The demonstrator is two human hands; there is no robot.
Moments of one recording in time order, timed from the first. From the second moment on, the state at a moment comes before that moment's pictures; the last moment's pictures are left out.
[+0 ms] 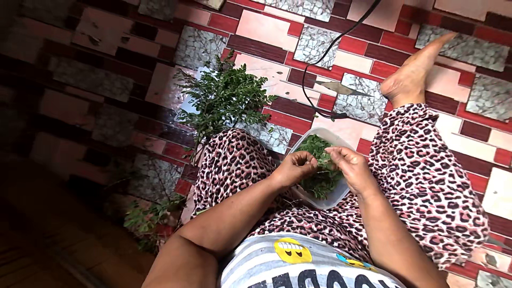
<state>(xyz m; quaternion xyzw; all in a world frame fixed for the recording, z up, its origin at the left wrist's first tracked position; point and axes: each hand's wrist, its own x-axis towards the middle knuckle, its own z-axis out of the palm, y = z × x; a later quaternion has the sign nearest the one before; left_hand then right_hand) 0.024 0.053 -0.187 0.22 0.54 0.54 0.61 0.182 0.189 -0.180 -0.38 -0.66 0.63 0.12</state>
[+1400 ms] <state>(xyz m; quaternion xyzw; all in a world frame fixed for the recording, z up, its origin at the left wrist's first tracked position) 0.026 0.056 -0.185 0.14 0.53 0.58 0.60 0.176 0.165 -0.183 -0.28 -0.78 0.52 0.20</state>
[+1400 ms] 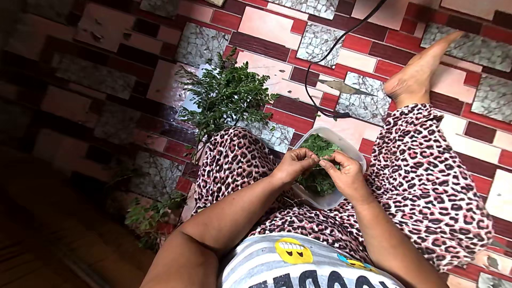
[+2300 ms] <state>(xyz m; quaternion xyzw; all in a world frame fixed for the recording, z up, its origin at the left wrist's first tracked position) 0.027 0.057 -0.185 0.13 0.54 0.58 0.59 0.170 0.159 -0.176 -0.39 -0.55 0.73 0.14</state>
